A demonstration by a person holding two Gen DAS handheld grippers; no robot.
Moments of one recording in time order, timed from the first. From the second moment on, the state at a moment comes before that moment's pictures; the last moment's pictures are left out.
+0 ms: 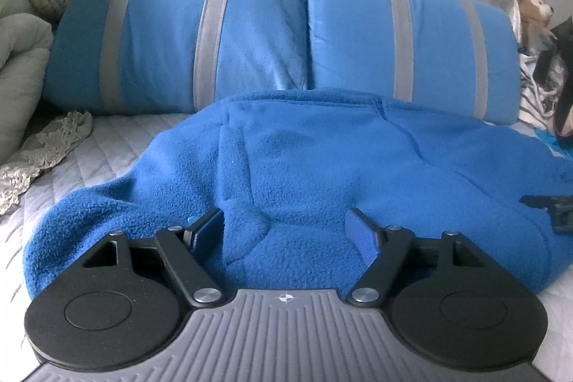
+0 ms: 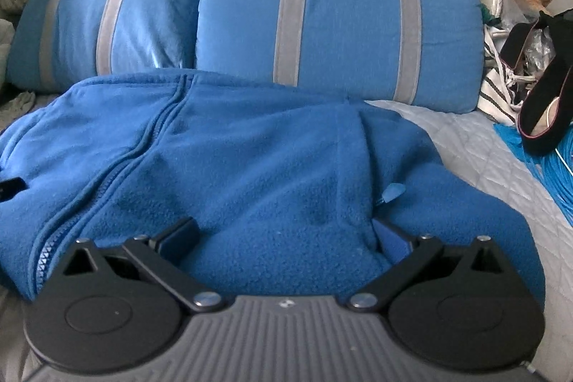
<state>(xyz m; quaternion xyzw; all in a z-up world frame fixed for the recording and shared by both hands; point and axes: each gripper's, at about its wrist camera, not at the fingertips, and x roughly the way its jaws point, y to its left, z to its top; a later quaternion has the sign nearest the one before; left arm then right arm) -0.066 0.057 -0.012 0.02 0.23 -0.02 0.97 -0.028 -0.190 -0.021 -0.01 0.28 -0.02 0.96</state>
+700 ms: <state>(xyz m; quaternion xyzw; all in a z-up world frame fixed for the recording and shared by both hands) -0.090 0.027 -0.009 0.05 0.19 -0.08 0.98 -0.042 -0.171 -0.009 -0.06 0.21 0.03 0.97</state>
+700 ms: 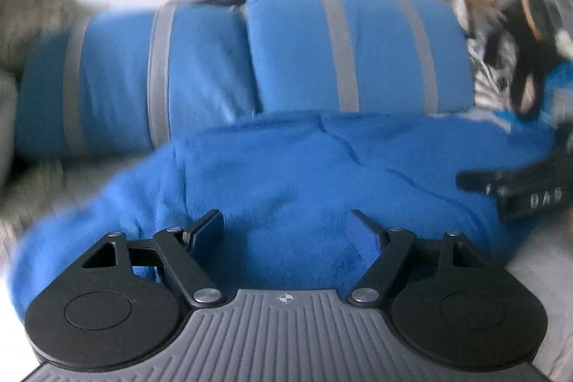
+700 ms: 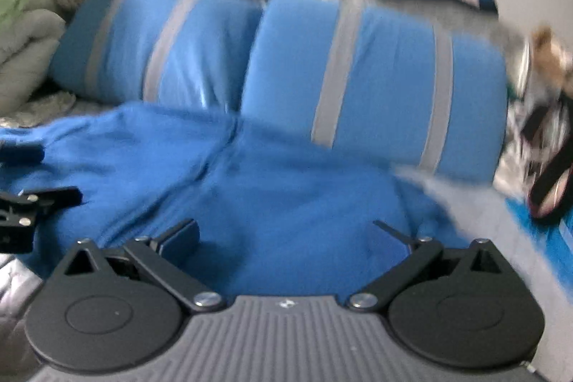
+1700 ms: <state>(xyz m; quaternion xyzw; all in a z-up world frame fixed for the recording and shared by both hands) -0.093 0.011 -0.010 0.07 0.21 -0.04 0.97 -0.042 -0.160 -0.016 -0.05 0.23 0.01 0.97</state>
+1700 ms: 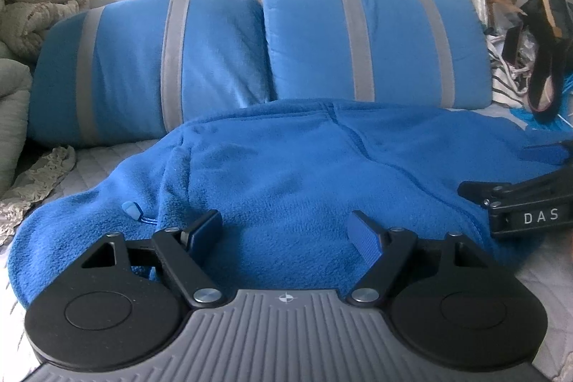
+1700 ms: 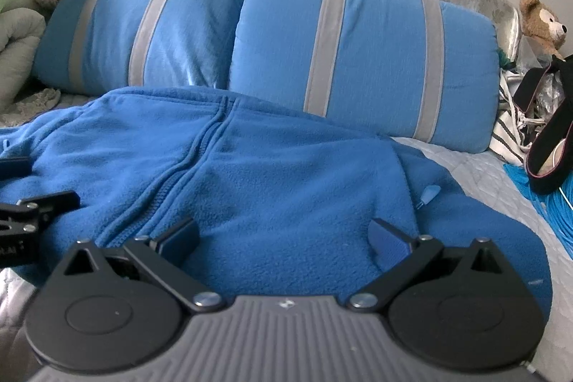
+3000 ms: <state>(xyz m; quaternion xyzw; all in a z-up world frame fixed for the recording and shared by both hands) 0.040 0.191 0.077 -0.07 0.42 -0.09 0.90 0.039 -0.326 0.058 0.10 0.33 0.05 0.94</state>
